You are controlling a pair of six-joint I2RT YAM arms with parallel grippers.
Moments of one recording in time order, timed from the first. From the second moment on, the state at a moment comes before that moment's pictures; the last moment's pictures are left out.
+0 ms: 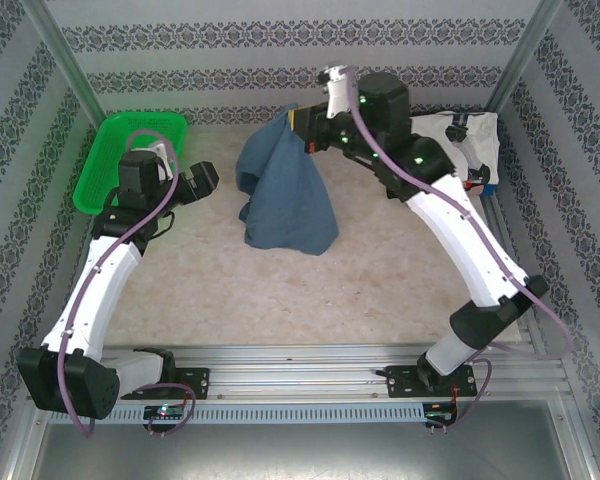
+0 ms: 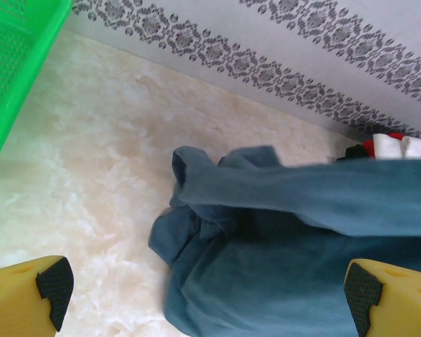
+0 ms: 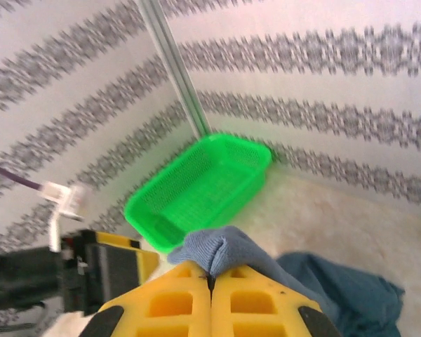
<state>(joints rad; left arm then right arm) -0.08 1.19 1.18 -0.50 0.16 -0.47 0.59 1.60 2.02 -0.60 -0.27 0.29</state>
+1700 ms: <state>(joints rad) -0.31 1.32 1.10 -0.45 0.42 -0.45 0.08 1.63 1.64 -0.47 -0.35 0.81</state>
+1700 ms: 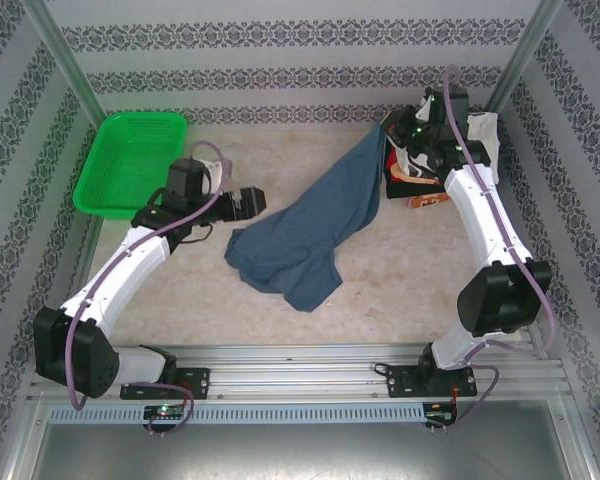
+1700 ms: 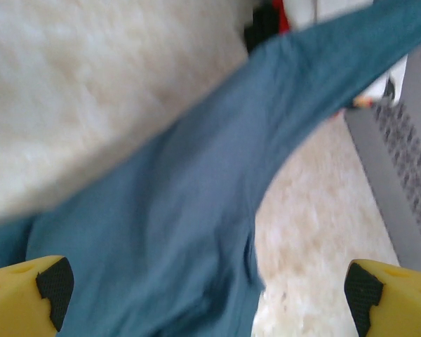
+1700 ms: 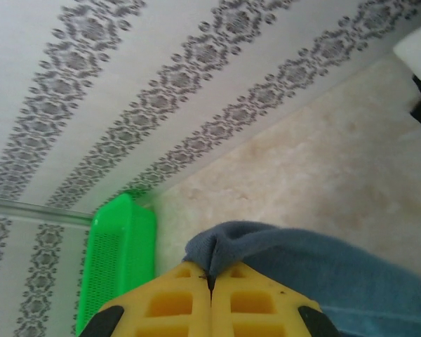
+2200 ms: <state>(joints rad) -0.67 1.68 1.15 -0.75 0.41 -0.32 0.06 1.61 1.54 -0.44 -0.36 0.78</state>
